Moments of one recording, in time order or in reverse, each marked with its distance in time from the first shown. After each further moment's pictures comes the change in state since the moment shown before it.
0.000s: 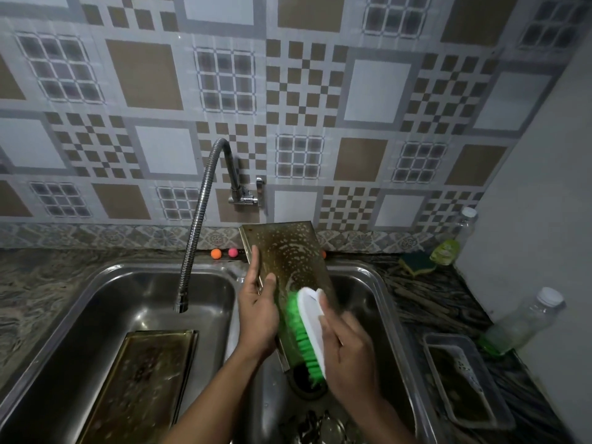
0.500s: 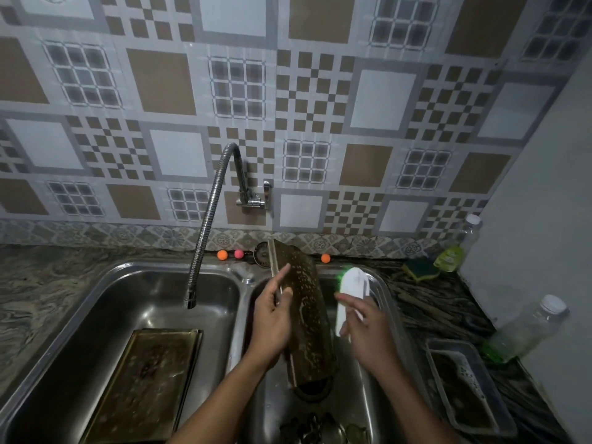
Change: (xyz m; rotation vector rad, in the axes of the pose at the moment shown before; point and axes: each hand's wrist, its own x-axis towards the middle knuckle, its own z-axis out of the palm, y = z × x) left_hand -0.016 -0.006 -0.004 0.142 -0.191 -0.040; right_hand 0.041 0.021 -0.022 0.213 -0.132 0.398
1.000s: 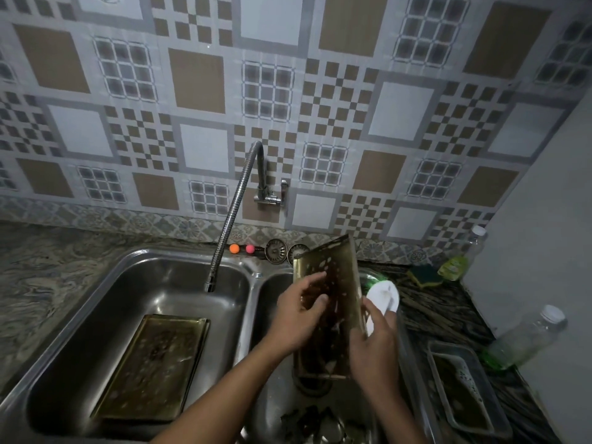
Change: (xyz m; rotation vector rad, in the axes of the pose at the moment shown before) left_hand -0.019 0.012 -0.007 0.204 -0.185 0.111; right_hand -0.053 -0.016 0.015 -0.245 0.212 0.012
